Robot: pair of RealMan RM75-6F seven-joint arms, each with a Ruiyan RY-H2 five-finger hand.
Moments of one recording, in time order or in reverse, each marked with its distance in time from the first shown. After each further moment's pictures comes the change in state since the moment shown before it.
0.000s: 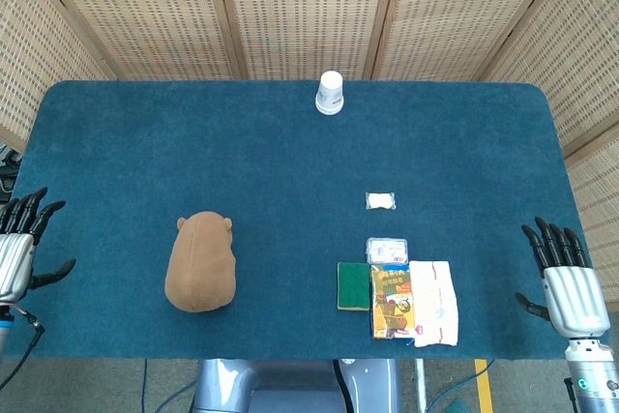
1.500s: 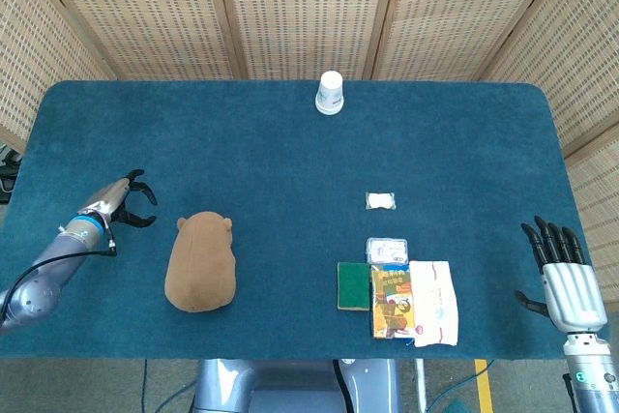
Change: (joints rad) left arm -0.677 -0.050 0.026 0.142 -0.935 -0.816 0.012; right arm 0.016 -0.018 0.007 0.041 0.031 -0.036 0.039
